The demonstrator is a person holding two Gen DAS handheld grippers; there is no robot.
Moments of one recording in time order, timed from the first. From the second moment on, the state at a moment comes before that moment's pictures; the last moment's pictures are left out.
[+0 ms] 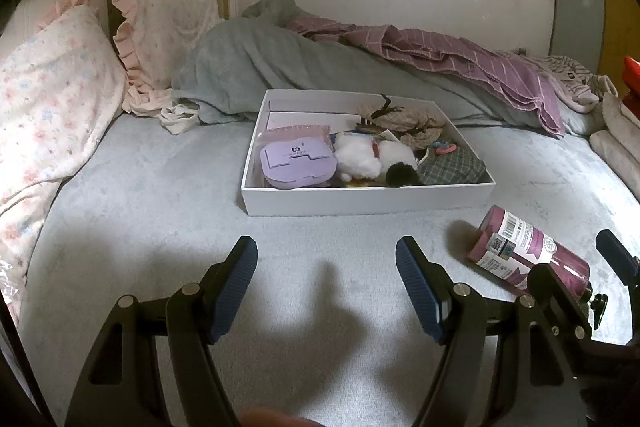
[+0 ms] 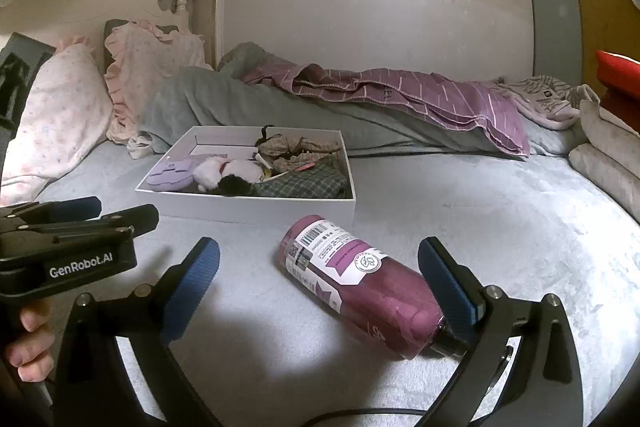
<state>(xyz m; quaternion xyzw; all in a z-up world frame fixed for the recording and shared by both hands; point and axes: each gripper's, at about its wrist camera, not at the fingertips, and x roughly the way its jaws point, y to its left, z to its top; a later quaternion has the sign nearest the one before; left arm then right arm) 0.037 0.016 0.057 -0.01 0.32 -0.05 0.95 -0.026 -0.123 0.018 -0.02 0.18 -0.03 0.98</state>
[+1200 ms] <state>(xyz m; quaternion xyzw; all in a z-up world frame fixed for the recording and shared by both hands) 0.049 0.016 0.045 0.01 0.36 -0.02 0.93 -0.019 -0.119 0.009 -0.01 0.23 0.00 0.97</state>
